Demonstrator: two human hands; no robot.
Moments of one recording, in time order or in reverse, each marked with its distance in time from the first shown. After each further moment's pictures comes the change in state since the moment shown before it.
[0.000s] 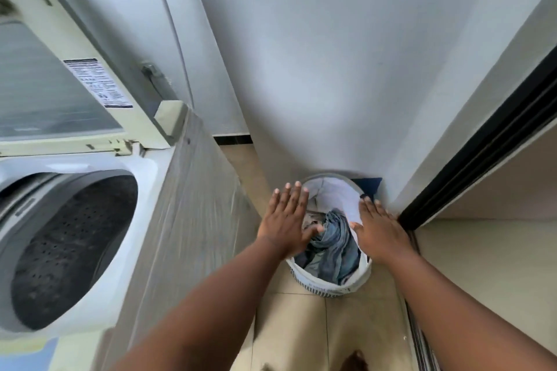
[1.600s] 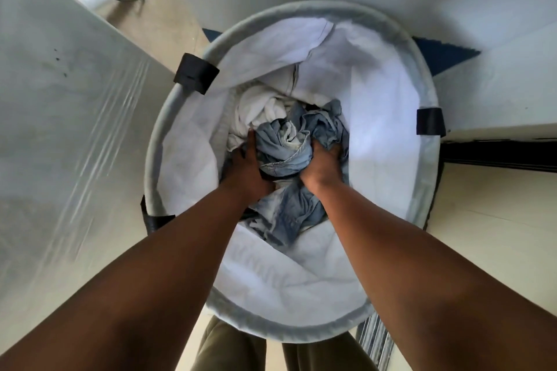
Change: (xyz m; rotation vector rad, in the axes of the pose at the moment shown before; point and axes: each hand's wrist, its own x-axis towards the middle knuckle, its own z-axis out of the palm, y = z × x) left_hand 0.214 -0.004 0.451 -0.779 -0.280 -0.567; right_hand 0.305 0.095 0.392 0.266 -0.292 0.269
